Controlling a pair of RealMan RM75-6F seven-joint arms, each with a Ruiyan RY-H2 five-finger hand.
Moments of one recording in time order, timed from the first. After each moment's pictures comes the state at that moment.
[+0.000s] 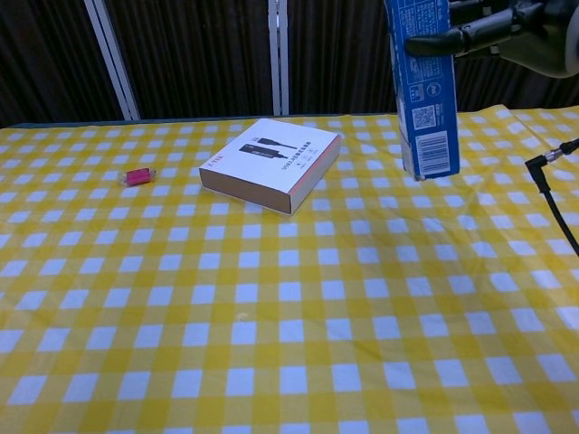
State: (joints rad) left arm -0.09 -1.06 -0.04 -1.72 1.47 1.47 0.08; right arm 0.65 -1.30 0.37 -1.76 -1.13 1.02 0.51
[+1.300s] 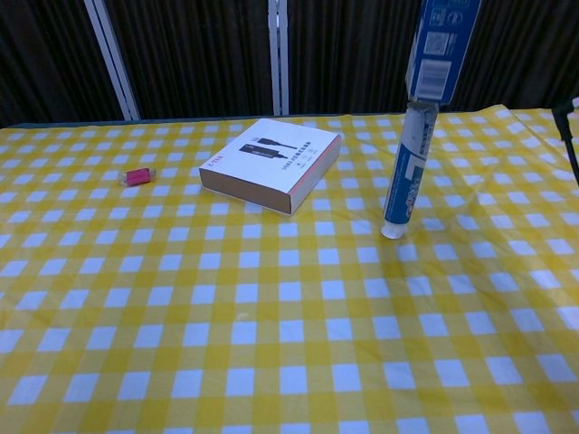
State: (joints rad) left arm -0.09 -1.06 -0.04 -1.71 1.46 1.46 0.08; right arm 0.62 -1.41 0.44 -1.58 -1.34 1.29 0.46
